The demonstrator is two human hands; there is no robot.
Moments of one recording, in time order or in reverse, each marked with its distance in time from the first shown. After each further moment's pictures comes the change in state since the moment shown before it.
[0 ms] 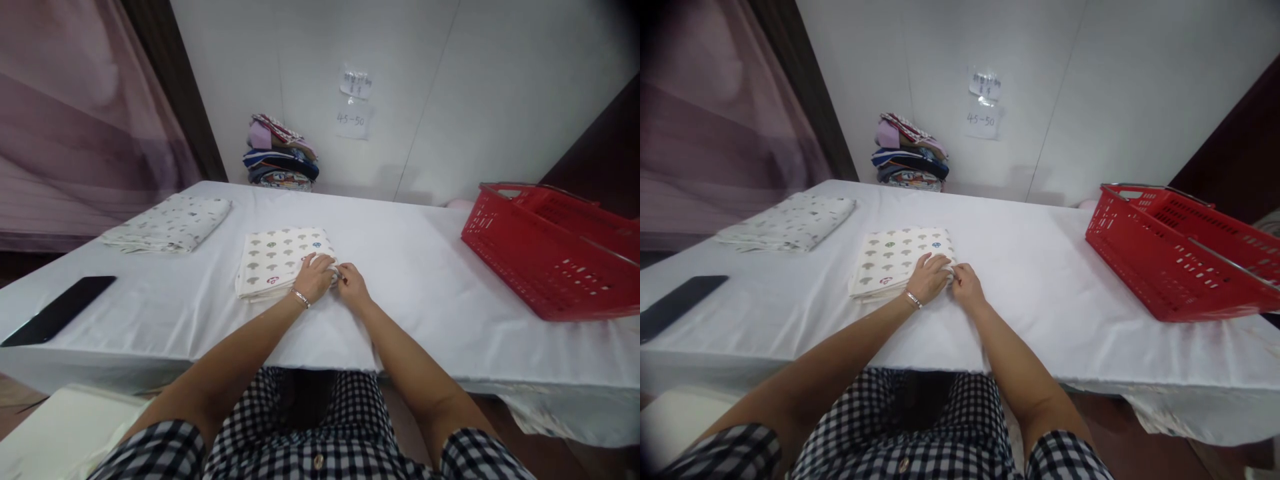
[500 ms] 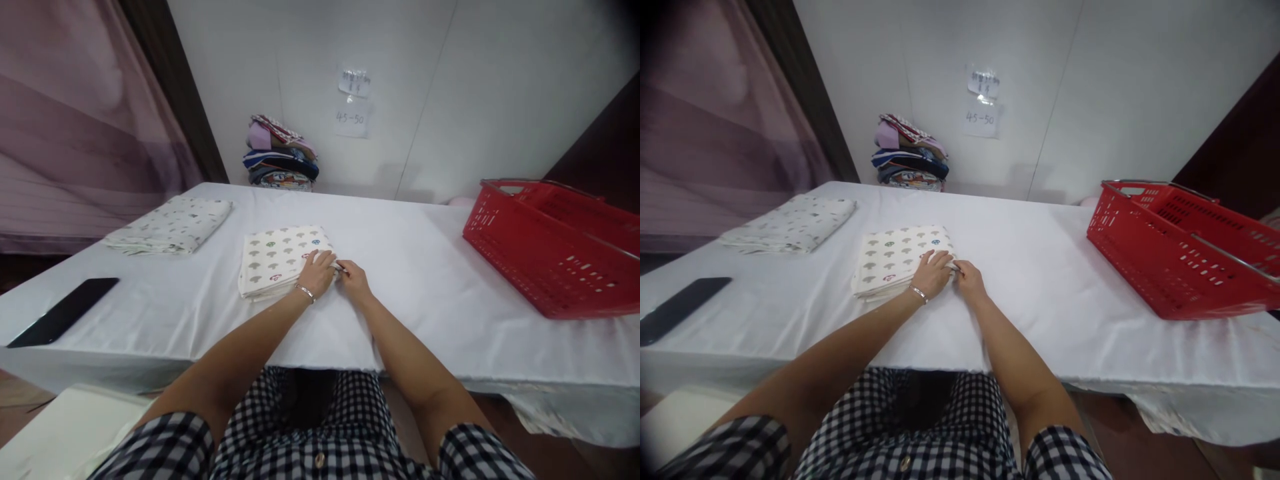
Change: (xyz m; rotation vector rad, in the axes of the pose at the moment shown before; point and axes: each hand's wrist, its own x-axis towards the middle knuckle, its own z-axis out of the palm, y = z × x) left_hand 0.013 0.002 0.008 0.026 -0.064 -0.006; right_hand 0.010 0.023 0.003 0.112 0.062 0.013
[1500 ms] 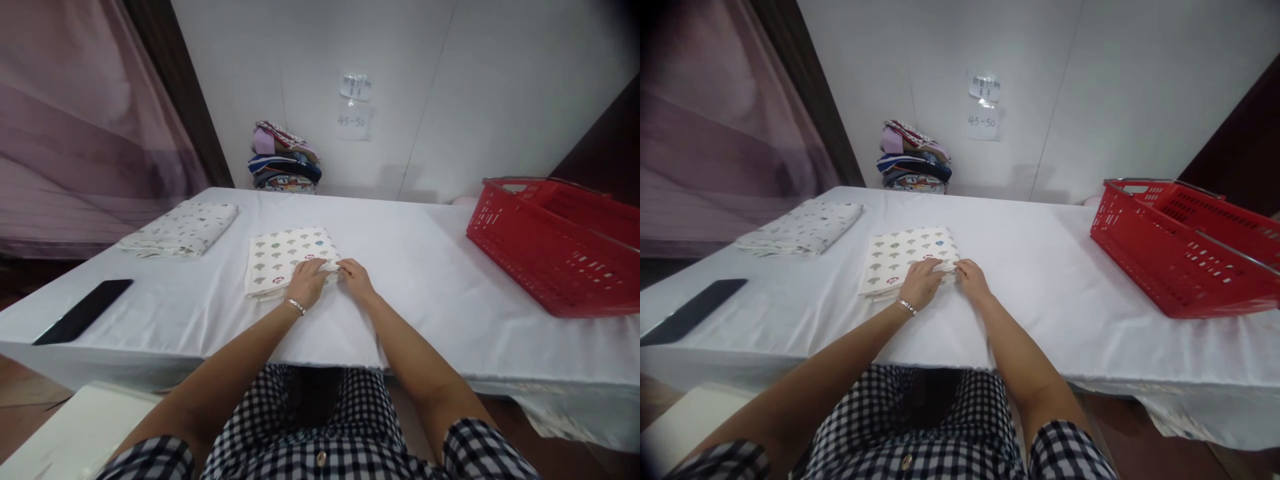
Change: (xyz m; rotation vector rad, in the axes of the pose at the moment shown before) left_hand -0.038 -0.006 -0.026 -0.050 0.031 -0.112; right_hand 0.003 -0.008 -0.001 -0.017 -0.061 -0.026
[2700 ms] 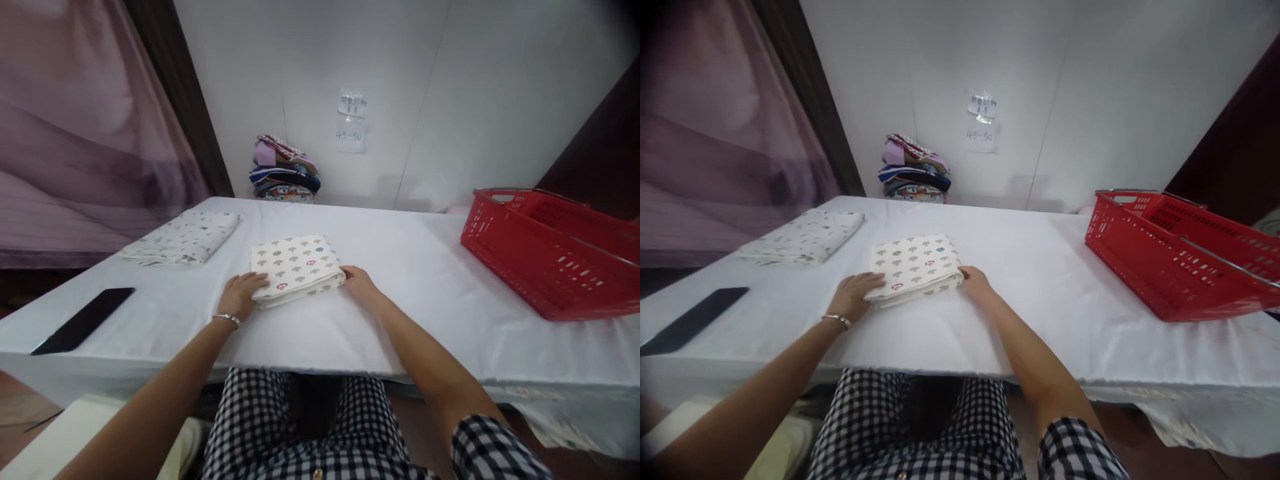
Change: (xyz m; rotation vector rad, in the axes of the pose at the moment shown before) left_hand -0.082 -0.120 -0.047 0.039 -0.129 -0.272; right_hand 0.011 0.003 -0.009 0.059 -0.103 0.299
